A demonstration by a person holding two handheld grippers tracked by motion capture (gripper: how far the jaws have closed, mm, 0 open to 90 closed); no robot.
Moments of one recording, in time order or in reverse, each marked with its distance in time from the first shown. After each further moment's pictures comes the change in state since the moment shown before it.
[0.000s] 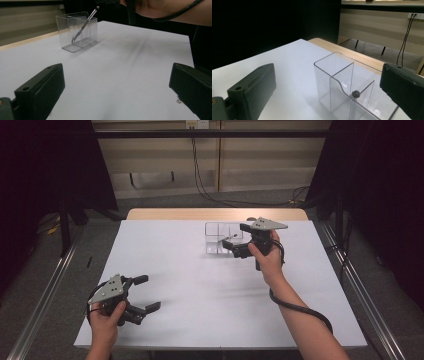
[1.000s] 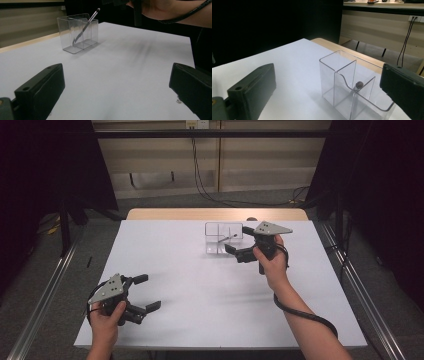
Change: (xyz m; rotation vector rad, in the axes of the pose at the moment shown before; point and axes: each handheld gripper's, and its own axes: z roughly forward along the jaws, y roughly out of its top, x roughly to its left) left arm -0.001 0.003 0.001 -0.005 0.007 0.000; right arm 0.008 -0.003 -0.016 -0.008 0.010 -0.021
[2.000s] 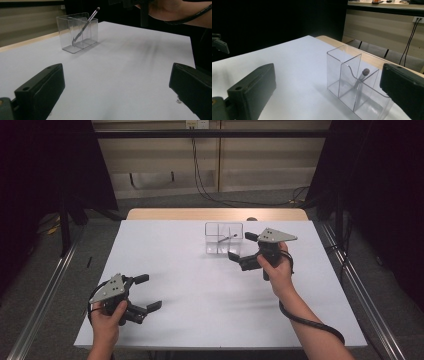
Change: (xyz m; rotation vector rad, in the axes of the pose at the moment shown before) left arm 0.000 0.000 0.002 0.006 0.002 0.003; right arm 0.009 -0.008 -0.018 0.008 0.025 -0.026
